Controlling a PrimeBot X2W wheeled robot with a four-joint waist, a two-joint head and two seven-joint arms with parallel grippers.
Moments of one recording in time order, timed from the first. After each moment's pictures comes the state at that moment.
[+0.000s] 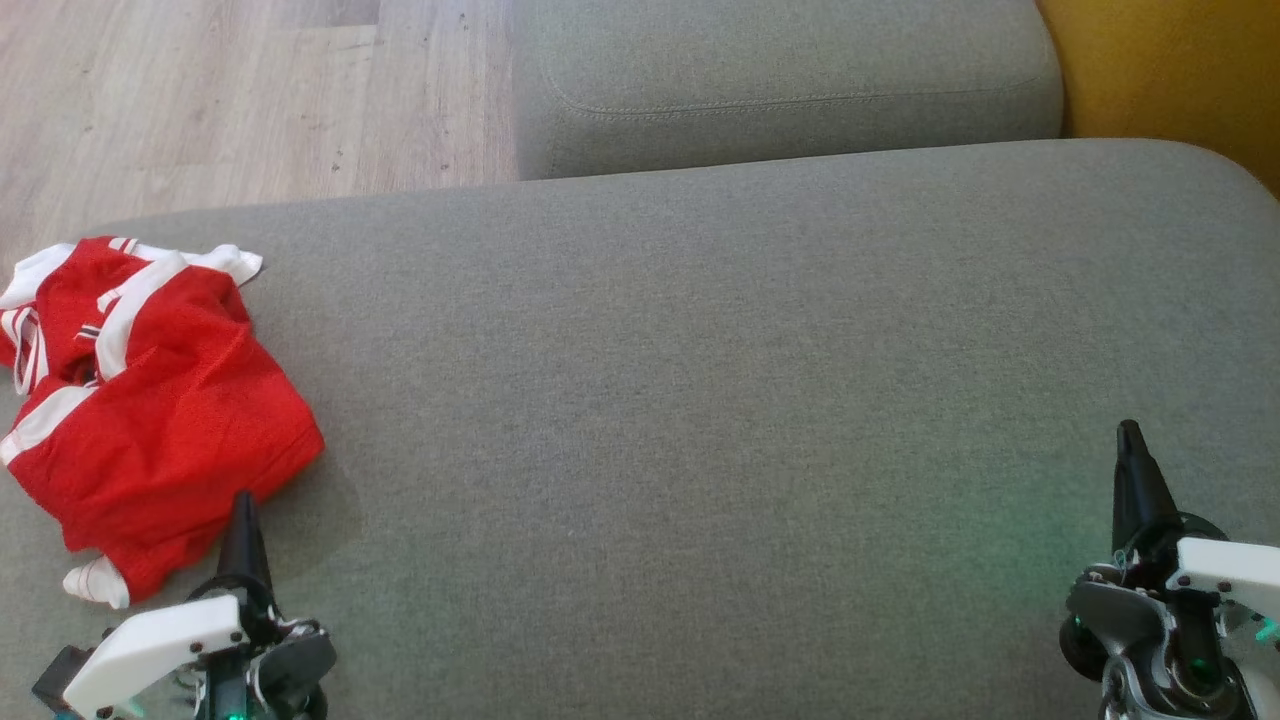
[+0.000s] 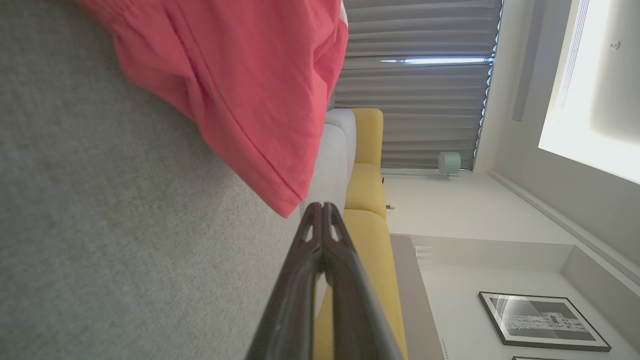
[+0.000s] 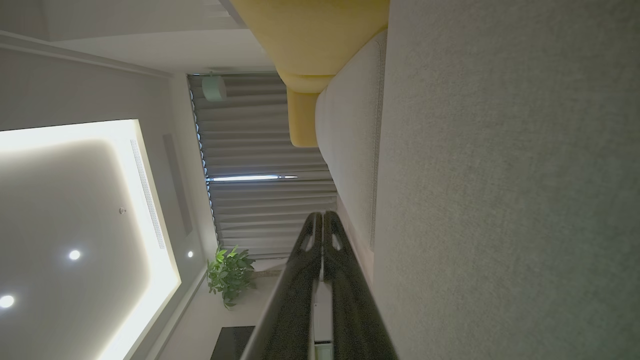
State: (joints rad) left arm -0.06 0.05 0.08 0.27 -1.62 -0.12 0.11; right arm -0.06 -0.05 -0.13 0.28 1.61 0.12 0.11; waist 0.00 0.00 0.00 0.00
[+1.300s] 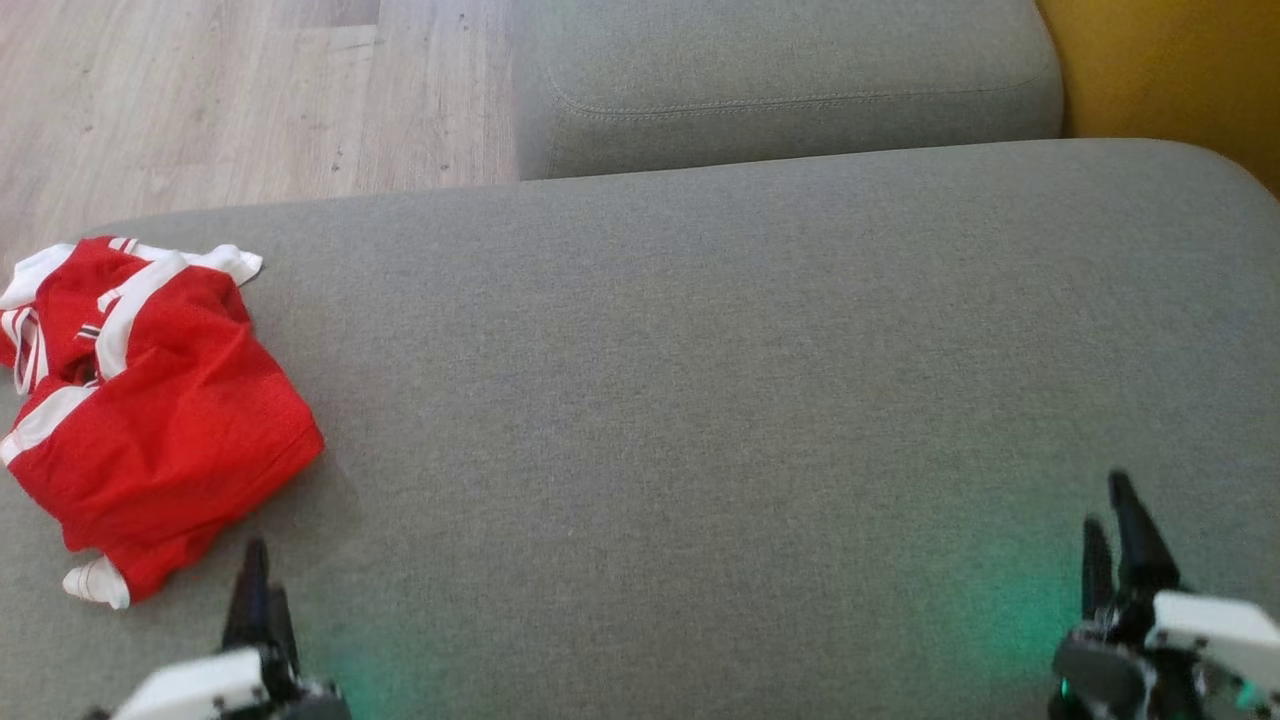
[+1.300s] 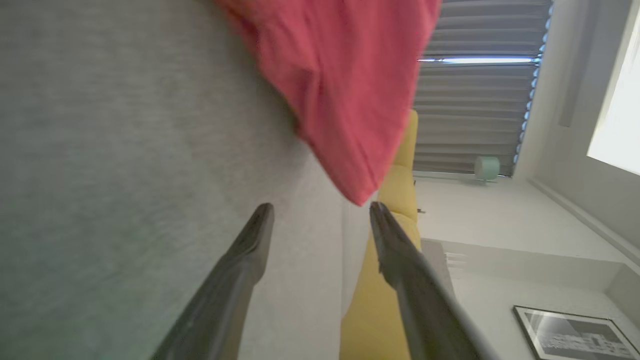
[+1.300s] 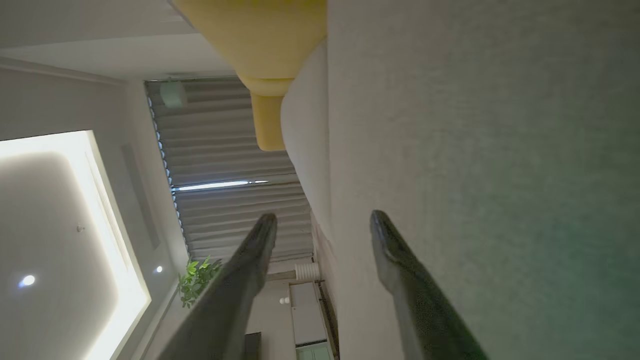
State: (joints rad) left arm -0.02 0.04 0.07 0.34 -1.62 -0.12 0.11; right arm -0.02 -0.04 -0.13 0.34 1.61 0.11 0.11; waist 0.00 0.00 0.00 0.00
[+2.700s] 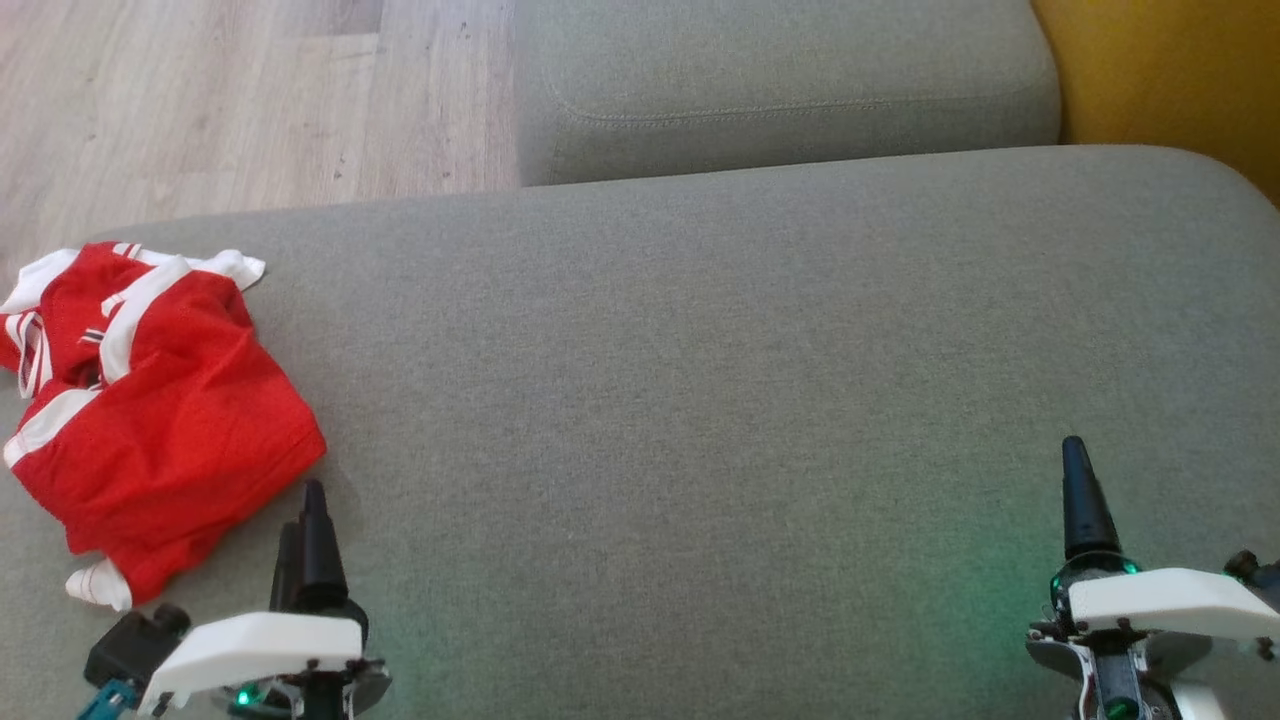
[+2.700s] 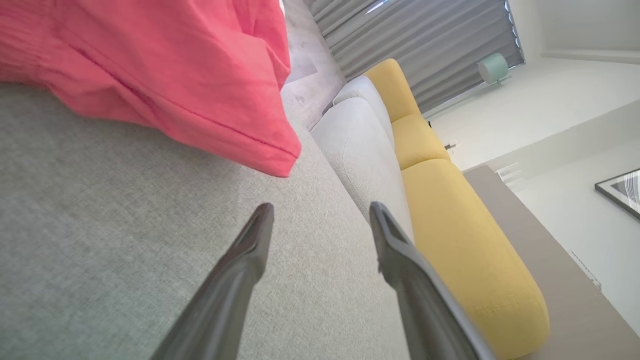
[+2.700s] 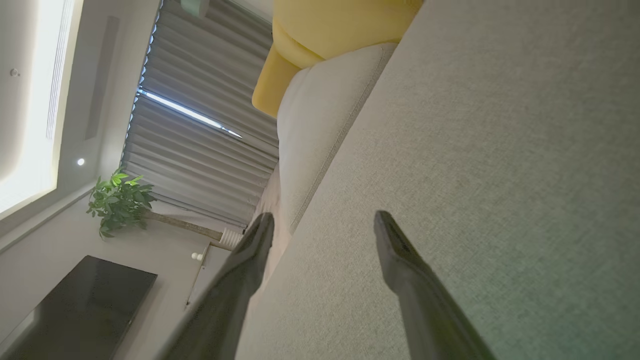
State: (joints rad) left arm 0.00 0.04 -0.05 0.22 -1.11 -0.07 -0.01; right arm 0.01 -0.03 -0.05 0.27 1.10 0.11 -0.01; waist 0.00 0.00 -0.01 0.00
